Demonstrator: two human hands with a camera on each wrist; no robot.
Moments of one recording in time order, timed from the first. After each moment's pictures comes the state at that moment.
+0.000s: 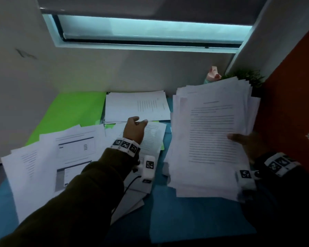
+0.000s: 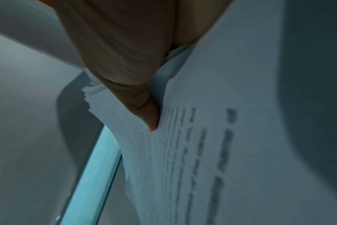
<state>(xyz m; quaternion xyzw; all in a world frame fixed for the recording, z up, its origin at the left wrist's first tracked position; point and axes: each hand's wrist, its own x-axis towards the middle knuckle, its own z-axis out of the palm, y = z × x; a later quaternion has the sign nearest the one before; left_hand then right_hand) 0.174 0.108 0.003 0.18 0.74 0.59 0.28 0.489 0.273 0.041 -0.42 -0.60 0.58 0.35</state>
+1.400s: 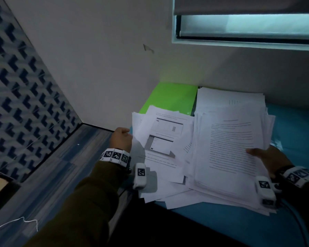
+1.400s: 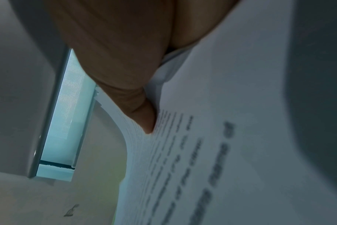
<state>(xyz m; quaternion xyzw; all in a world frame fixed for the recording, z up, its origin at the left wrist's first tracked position) 0.058 -0.217 -0.006 -0.03 0.88 0.47 0.05 0.315 0.152 -0.010 -0.35 -0.71 0.59 0.16</state>
